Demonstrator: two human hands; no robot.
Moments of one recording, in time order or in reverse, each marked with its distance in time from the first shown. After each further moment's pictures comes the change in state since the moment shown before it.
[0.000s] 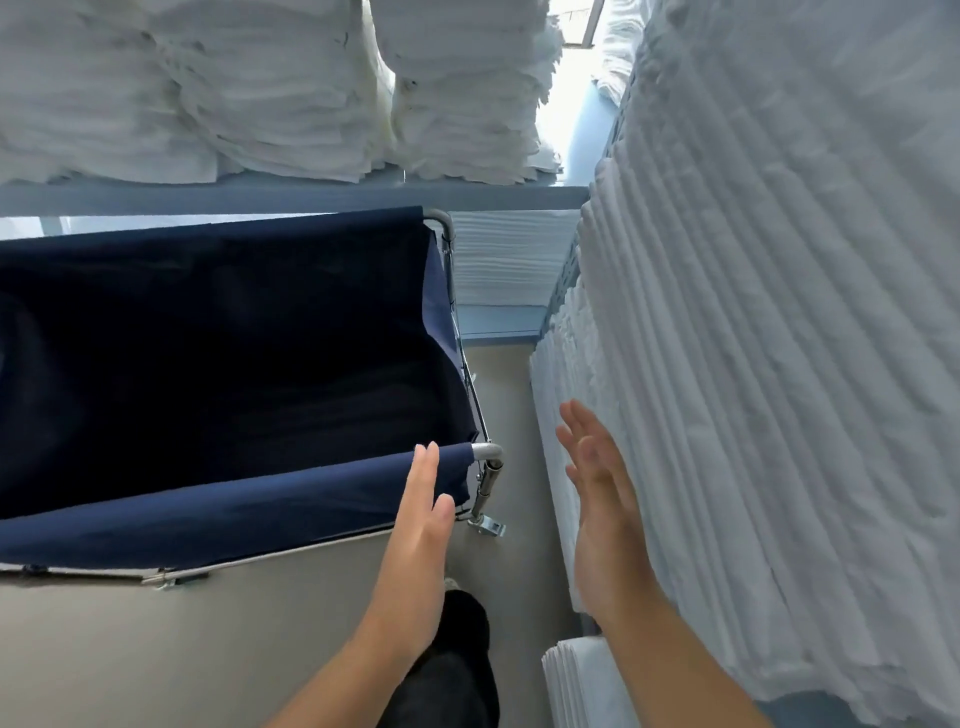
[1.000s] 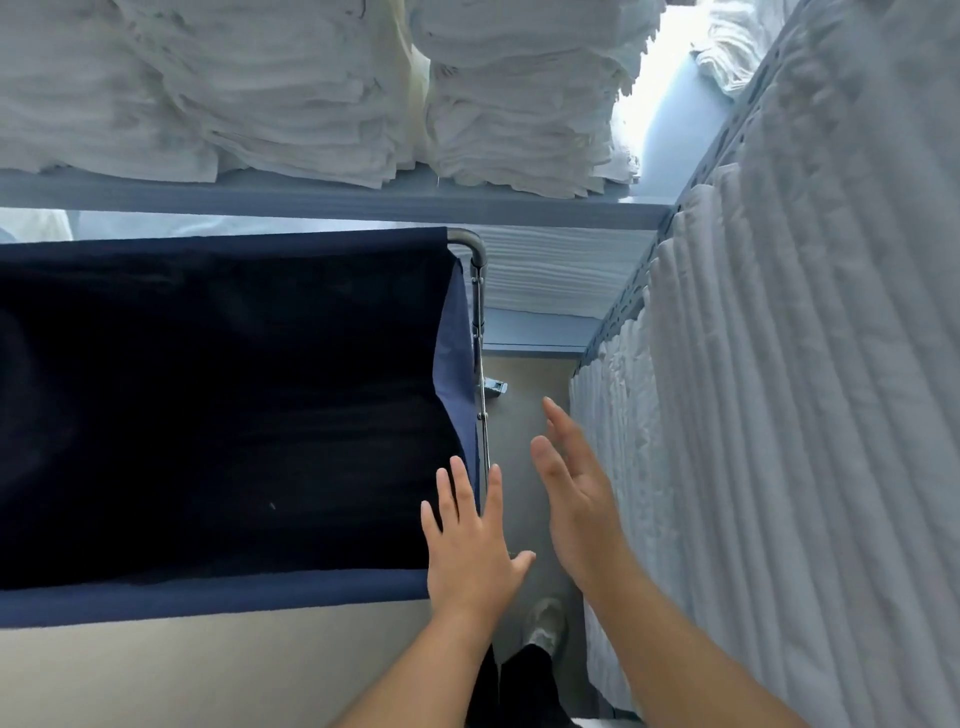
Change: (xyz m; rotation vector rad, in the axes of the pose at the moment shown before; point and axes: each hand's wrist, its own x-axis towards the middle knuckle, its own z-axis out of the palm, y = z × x) left_hand 0.217 -0.096 0.050 1.313 0.162 -0.101; right_hand 0.216 0.028 0.026 -0.181 -0.209 0.065
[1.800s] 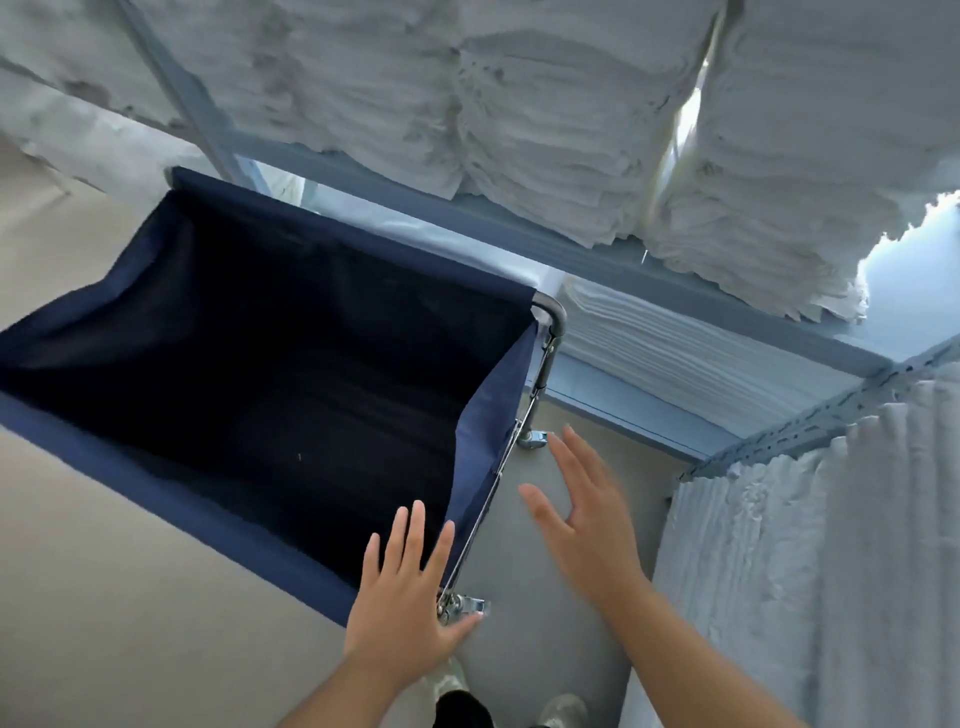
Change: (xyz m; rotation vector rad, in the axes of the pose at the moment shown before) left_hand -0.044 -0.179 -0.029 0.011 0.046 -0.148; right_hand 0.063 0.005 0.118 -0.785 -0.303 -0.411
